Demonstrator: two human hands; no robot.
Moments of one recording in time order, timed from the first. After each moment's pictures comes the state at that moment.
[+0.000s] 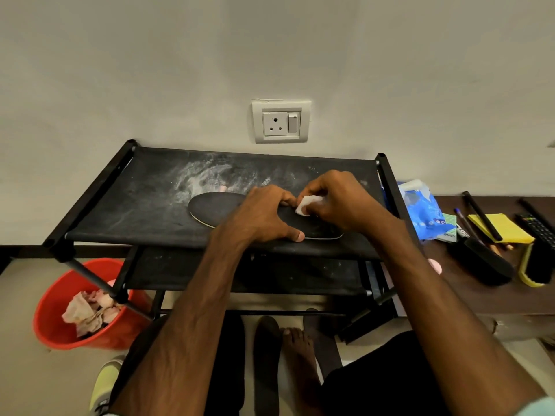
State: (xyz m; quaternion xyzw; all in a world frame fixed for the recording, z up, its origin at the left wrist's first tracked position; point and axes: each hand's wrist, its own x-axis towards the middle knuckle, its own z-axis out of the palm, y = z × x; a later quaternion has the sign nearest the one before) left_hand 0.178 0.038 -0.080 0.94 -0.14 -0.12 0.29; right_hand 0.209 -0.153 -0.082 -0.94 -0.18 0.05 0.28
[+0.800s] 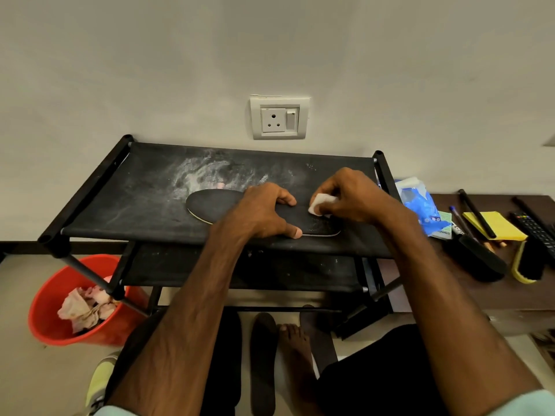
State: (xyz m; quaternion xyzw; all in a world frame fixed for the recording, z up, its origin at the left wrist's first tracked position) left_hand 0.180 0.037 -0.083 0.93 -0.10 -0.15 0.32; right_hand 0.213 -0.176 -0.075 -0.96 -0.15 0.10 0.22
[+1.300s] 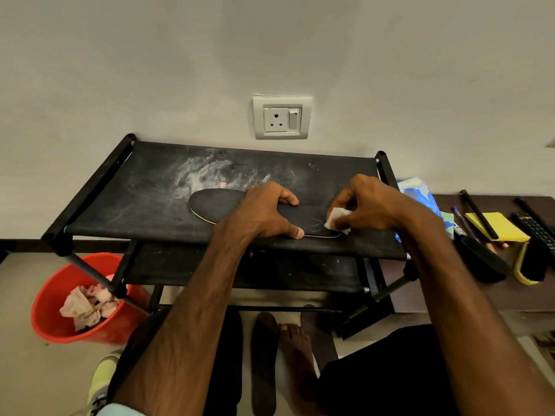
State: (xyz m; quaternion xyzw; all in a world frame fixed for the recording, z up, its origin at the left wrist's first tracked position) left_hand 0.180 0.037 -0.086 0.93 -0.09 -0.14 0.33; right_hand 0.196 -0.191 -0.061 -0.96 -0.14 0.17 0.19
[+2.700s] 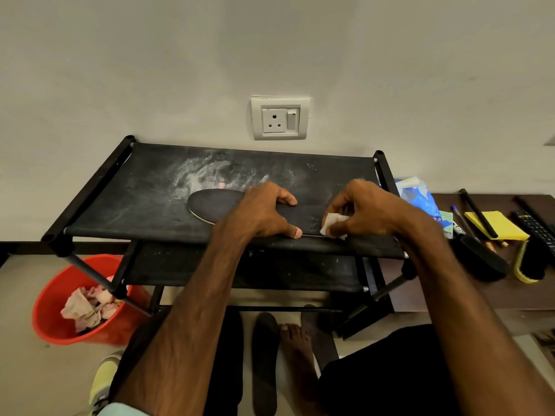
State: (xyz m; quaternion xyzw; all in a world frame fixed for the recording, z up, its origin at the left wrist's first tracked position) left_hand 0.181 0.035 -0.083 0.93 -0.09 -0.15 0.33; right_hand 0.191 -0.191 -0.066 -0.94 -0.19 0.17 0.21
